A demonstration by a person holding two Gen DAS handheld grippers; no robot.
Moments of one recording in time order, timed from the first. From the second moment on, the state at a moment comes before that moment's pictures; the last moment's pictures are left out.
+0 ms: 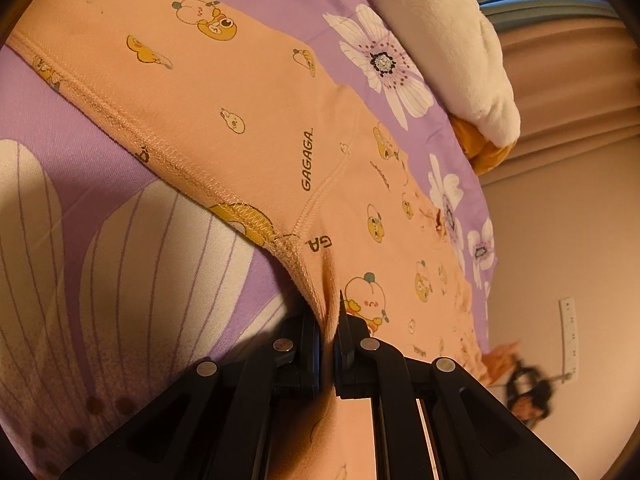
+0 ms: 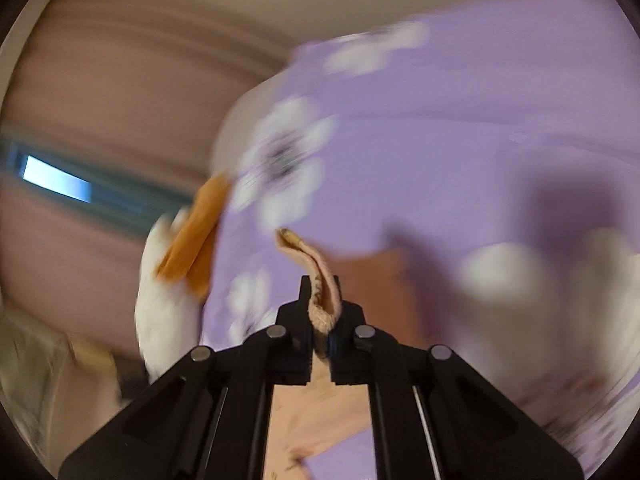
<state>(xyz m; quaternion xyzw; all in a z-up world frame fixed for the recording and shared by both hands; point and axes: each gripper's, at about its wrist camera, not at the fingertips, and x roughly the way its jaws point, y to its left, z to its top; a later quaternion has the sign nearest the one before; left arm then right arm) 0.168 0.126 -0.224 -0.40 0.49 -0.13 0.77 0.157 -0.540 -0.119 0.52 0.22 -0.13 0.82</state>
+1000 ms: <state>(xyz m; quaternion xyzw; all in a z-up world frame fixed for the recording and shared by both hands) 0.181 0.113 -0.209 -0.36 0.50 -0.10 0.78 0.183 -0.276 -0.137 0.19 0.37 -0.08 0.90</state>
